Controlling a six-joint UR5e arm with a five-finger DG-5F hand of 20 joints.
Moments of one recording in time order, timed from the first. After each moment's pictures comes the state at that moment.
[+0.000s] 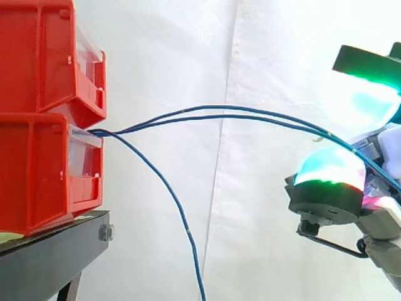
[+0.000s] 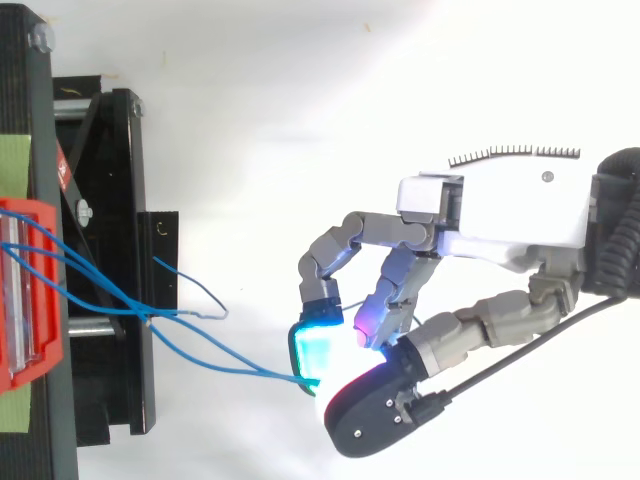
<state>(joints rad) 0.19 -2.14 -1.32 -3.09 -1.29 0.08</state>
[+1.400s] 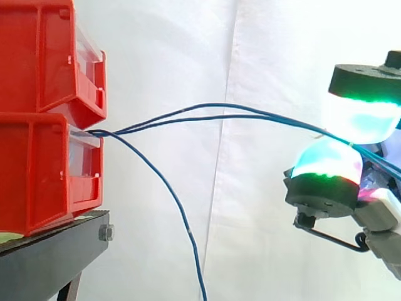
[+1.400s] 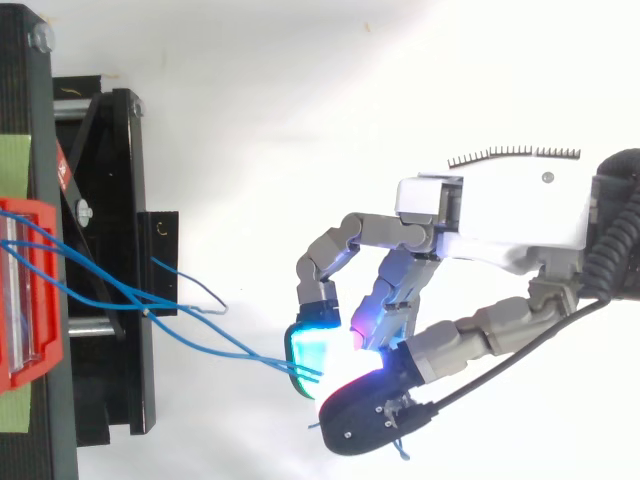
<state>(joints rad) 0.19 -2.13 -1.31 -3.09 -1.29 0.09</state>
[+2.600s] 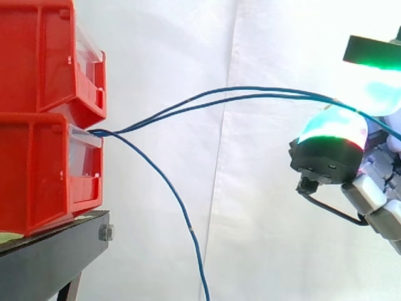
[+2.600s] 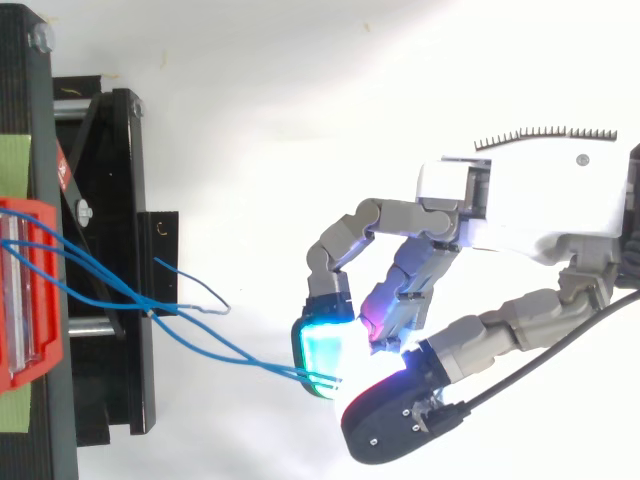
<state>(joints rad) 0.18 -2.10 -1.31 -3.12 -1.29 0.09</state>
